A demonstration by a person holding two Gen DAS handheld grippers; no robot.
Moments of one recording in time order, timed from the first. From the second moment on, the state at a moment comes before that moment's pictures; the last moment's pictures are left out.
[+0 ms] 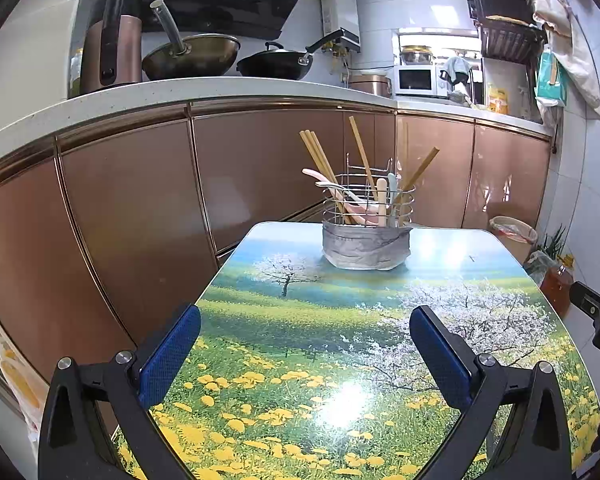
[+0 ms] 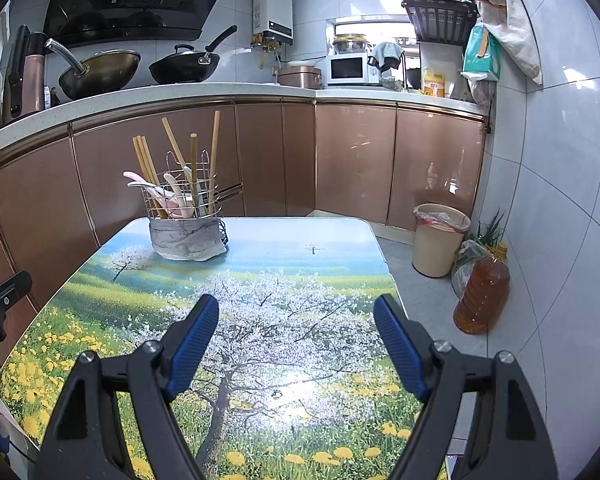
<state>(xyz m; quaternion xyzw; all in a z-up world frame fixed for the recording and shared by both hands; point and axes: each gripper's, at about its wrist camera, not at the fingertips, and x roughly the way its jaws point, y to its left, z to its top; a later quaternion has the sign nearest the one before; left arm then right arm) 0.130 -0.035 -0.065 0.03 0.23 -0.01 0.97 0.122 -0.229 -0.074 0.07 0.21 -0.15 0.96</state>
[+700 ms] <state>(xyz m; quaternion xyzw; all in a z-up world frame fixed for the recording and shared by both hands) 0.122 -0.034 -0.037 0.02 0.20 -0.01 0.98 0.111 -0.220 -0.048 0.06 0.18 -0.15 0.97</state>
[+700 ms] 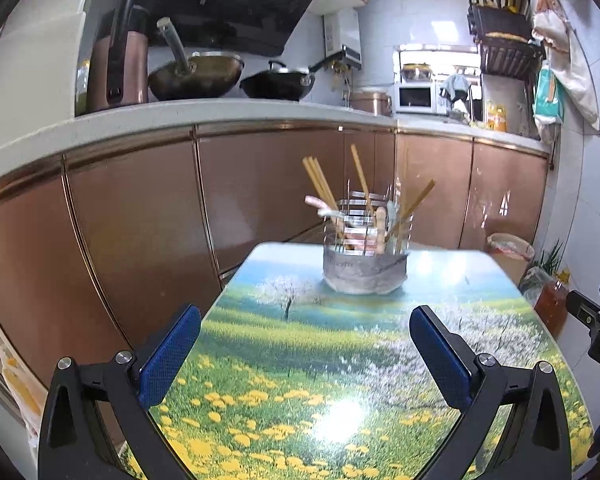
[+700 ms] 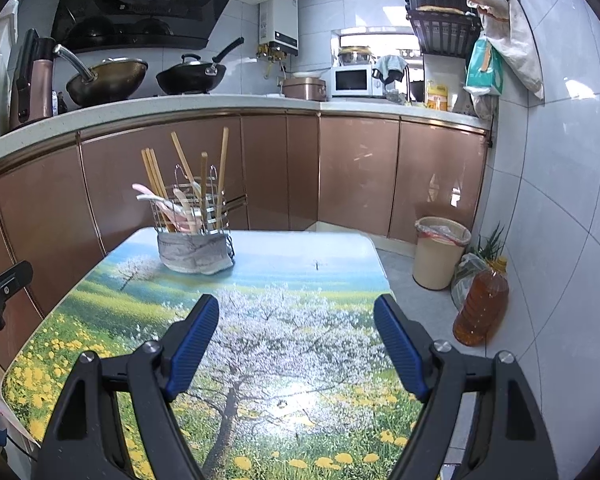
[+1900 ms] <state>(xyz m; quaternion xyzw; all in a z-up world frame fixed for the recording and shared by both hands) 0.055 -0.029 0.041 0.01 0.13 -0.01 0.99 0.051 -0.183 0.038 0.02 0.10 -0.13 0.99</state>
